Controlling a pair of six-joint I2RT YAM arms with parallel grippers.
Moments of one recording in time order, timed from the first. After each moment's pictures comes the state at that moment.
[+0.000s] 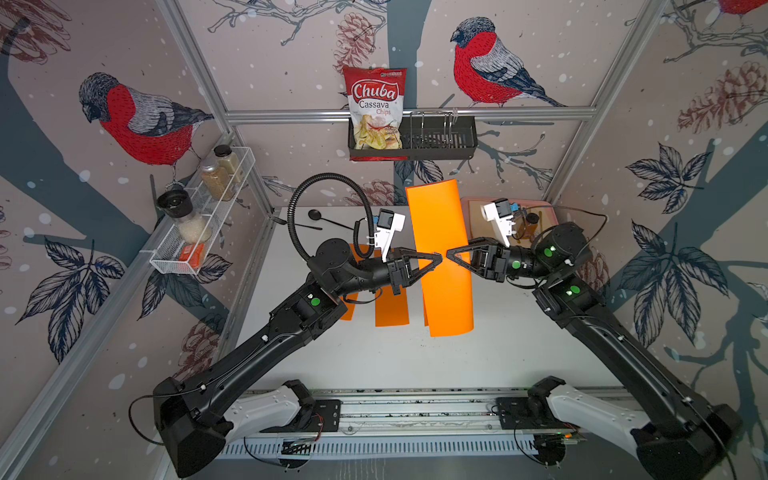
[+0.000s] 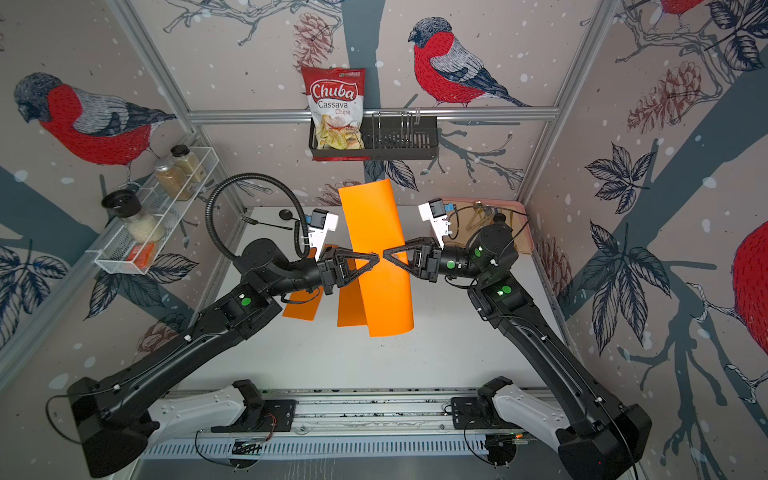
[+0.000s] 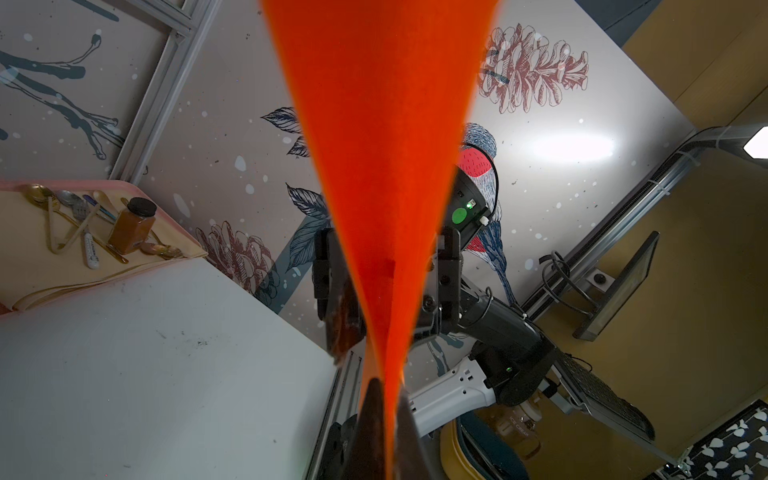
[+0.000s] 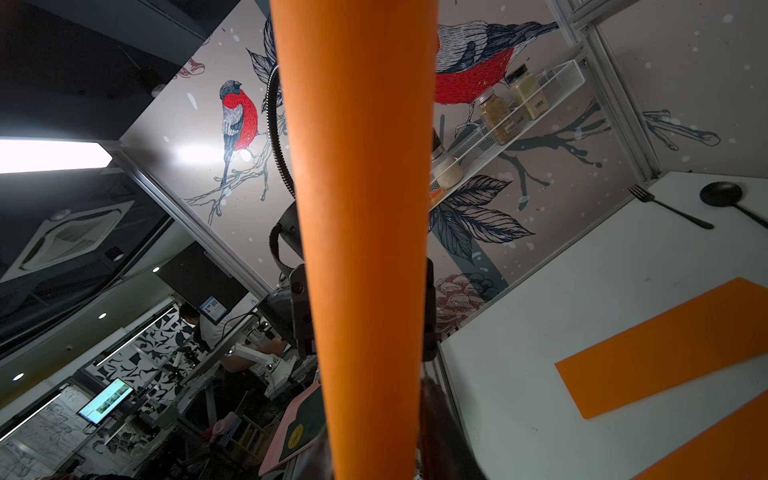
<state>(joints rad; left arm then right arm) -0.77 1.10 1.06 0.21 0.65 -0.74 0.52 1.03 1.04 0.19 -1.02 0.81</state>
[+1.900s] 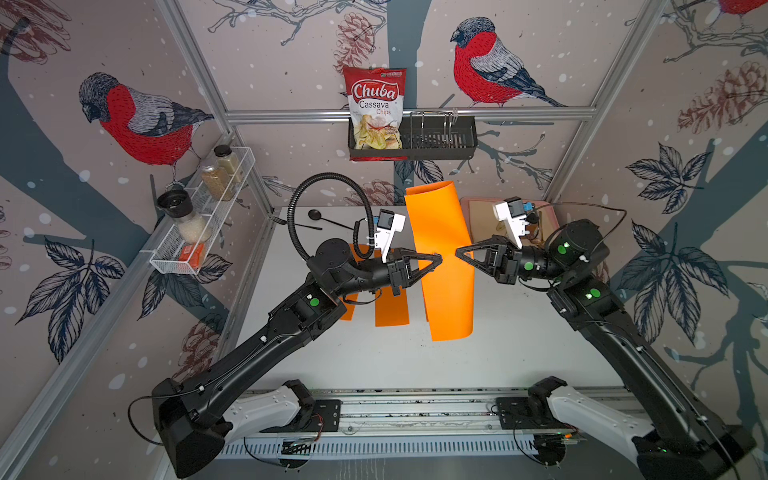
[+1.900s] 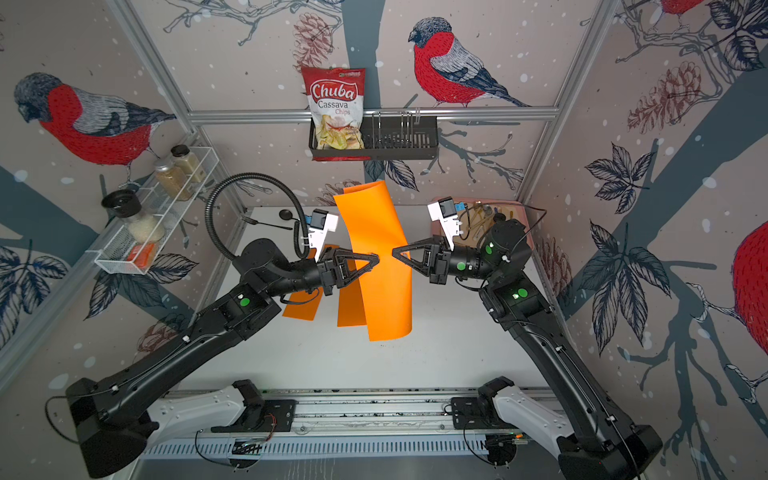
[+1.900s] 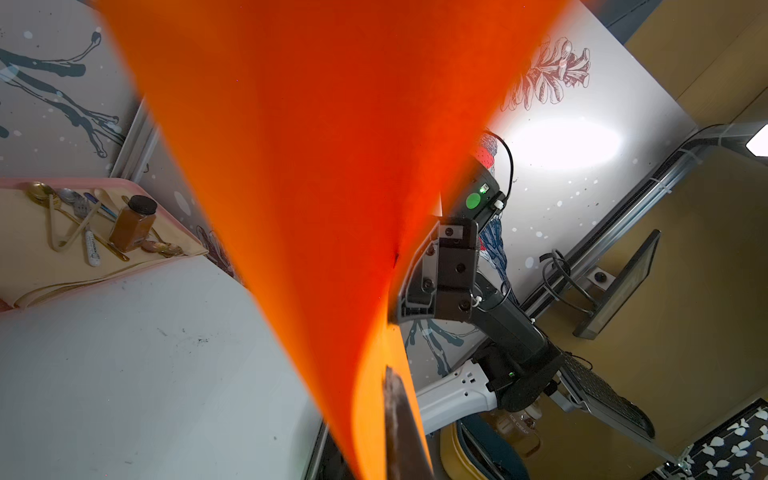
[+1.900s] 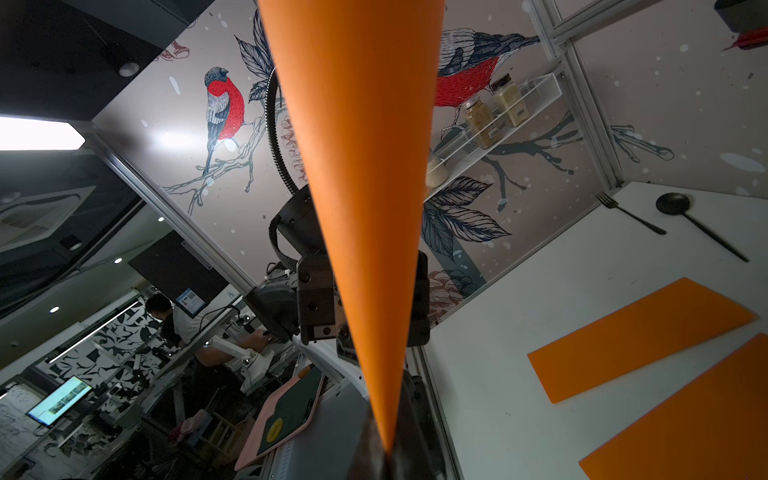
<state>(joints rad) -0.78 1.10 1.07 0.19 0.64 -0.73 0.47 0.99 1.11 0.00 -1.03 0.68</state>
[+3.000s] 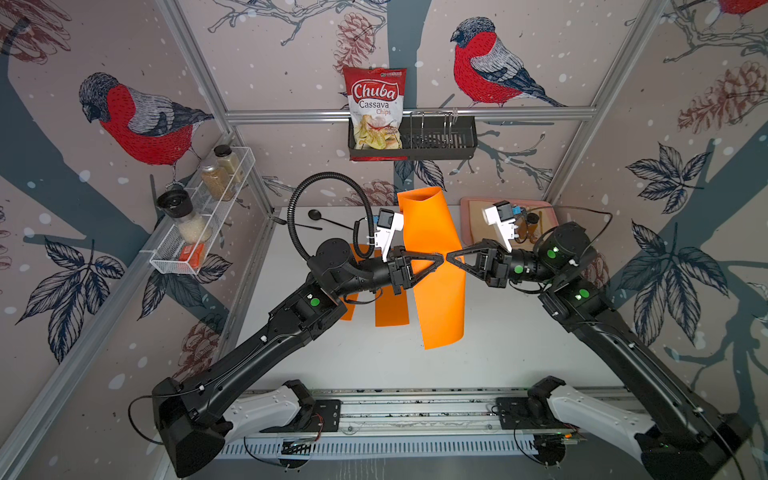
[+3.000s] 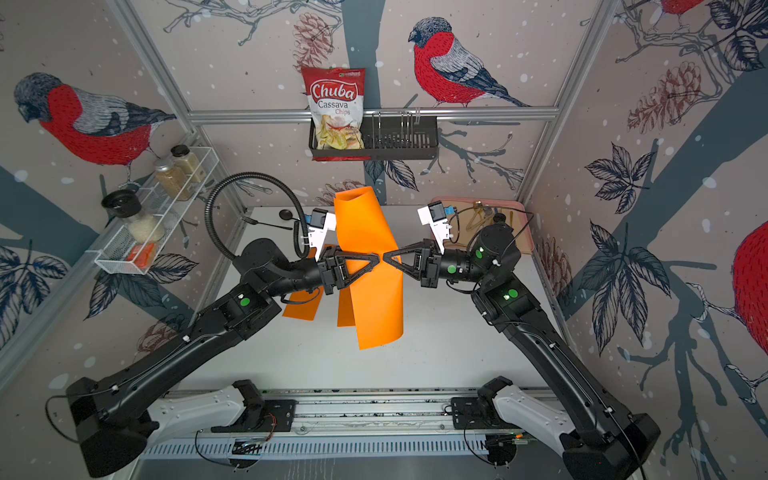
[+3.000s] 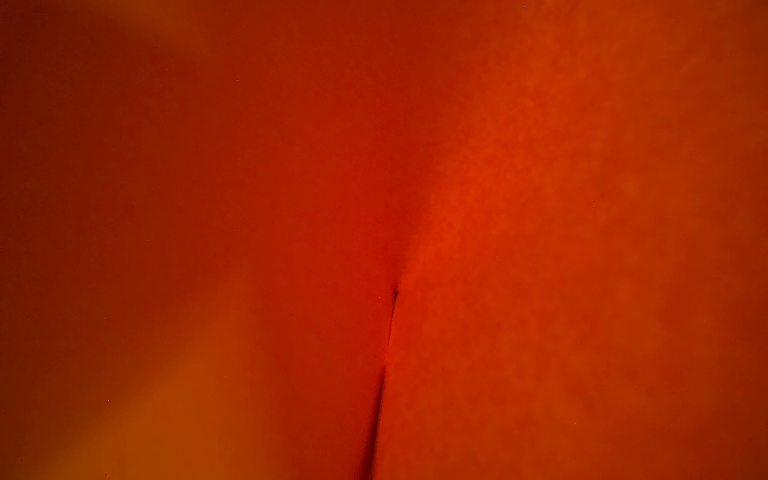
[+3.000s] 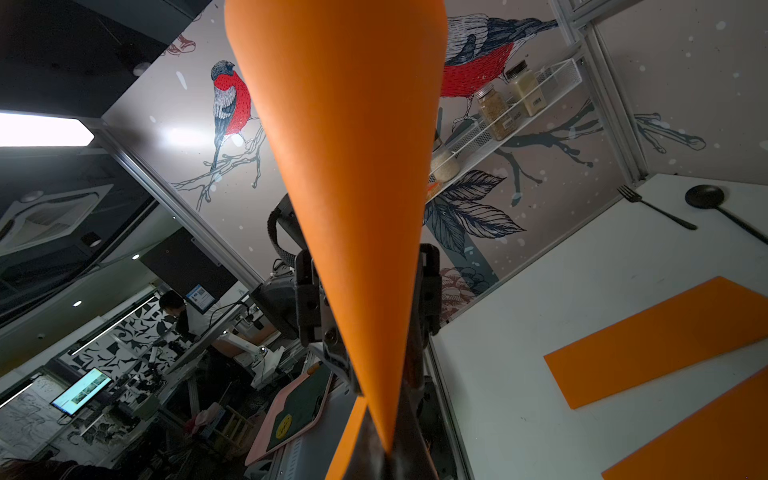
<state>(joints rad) -0.78 1.10 1.07 0.20 0.62 -0.74 0.55 1.00 1.08 0.07 -0.98 0.71</state>
